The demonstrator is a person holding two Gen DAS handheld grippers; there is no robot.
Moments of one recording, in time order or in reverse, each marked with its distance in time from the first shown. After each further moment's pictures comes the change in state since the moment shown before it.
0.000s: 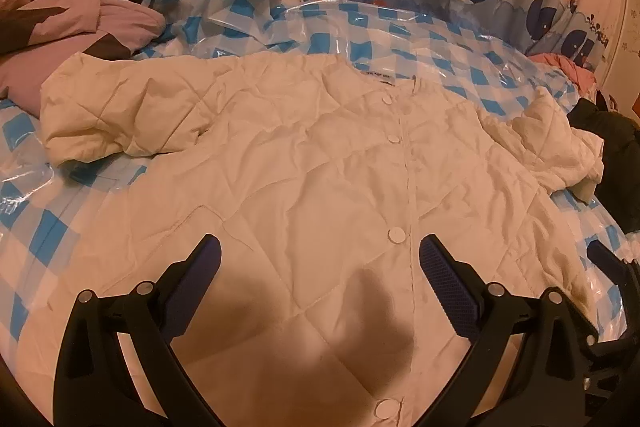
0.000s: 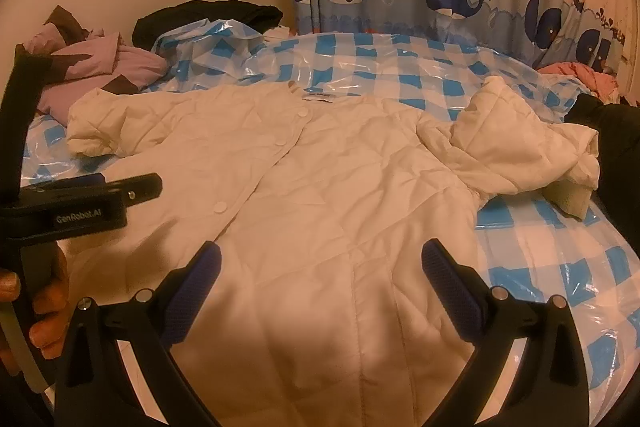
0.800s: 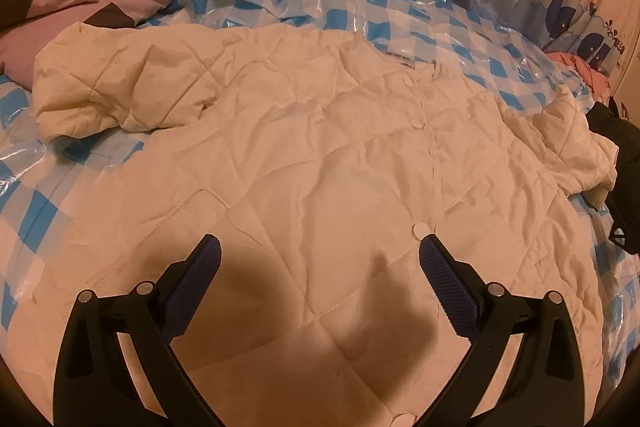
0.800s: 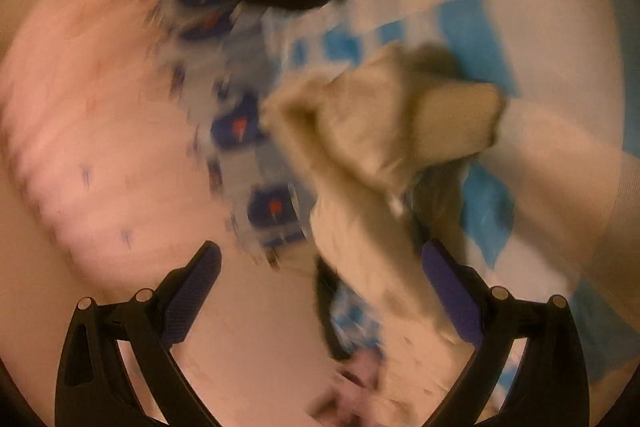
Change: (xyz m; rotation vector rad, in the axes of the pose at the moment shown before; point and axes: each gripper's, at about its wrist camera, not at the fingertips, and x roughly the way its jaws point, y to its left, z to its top) left arm 0.028 0.012 0.001 -0.055 0.080 0.012; right arm 0.073 -0.389 -0.058 1.769 -0.270 0.721
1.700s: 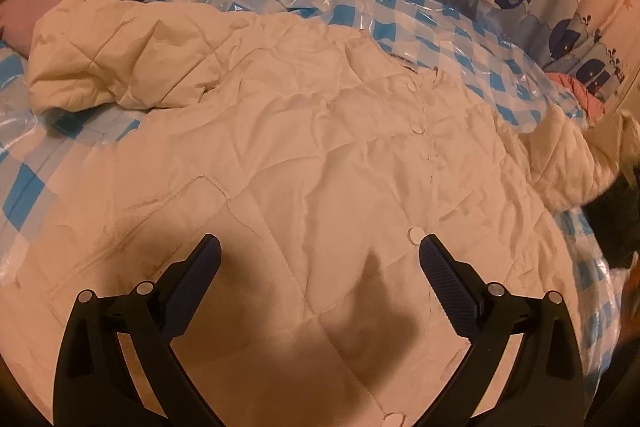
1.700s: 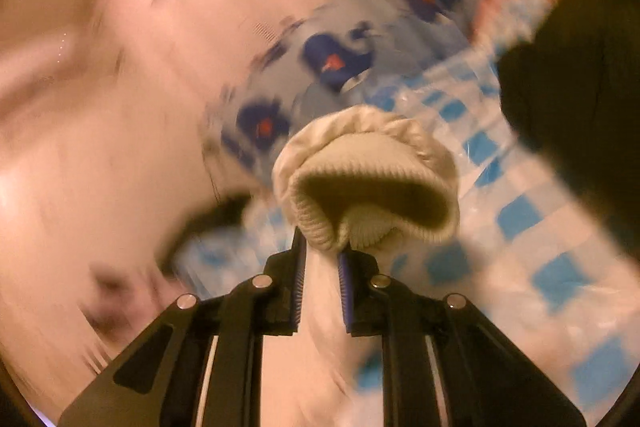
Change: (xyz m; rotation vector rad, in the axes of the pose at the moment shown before) left arm 0.002 0.012 0.002 -0.098 0.021 -0.063; right arm -0.019 0.134 -0.124 -1.283 0.109 -0.251
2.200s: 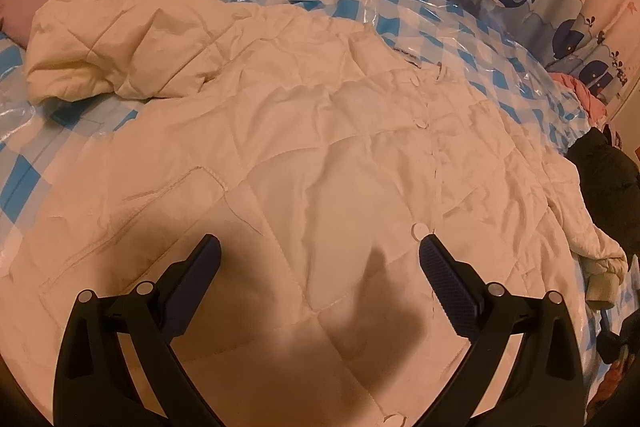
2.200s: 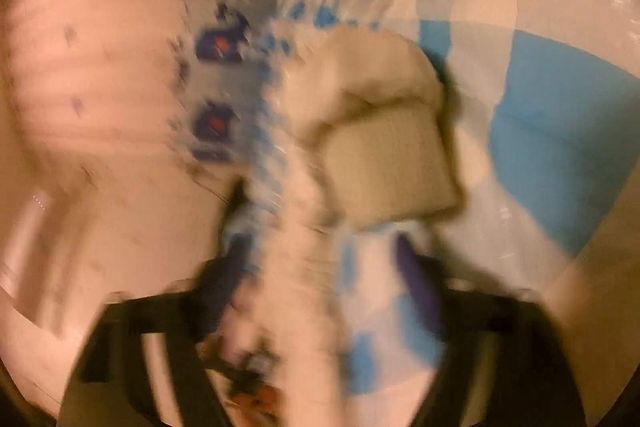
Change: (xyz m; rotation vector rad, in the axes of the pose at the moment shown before) left arm 0.008 0.002 -0.002 -0.013 0.020 0.002; right arm -0.096 -0.122 -0.135 0.834 0.122 0.103
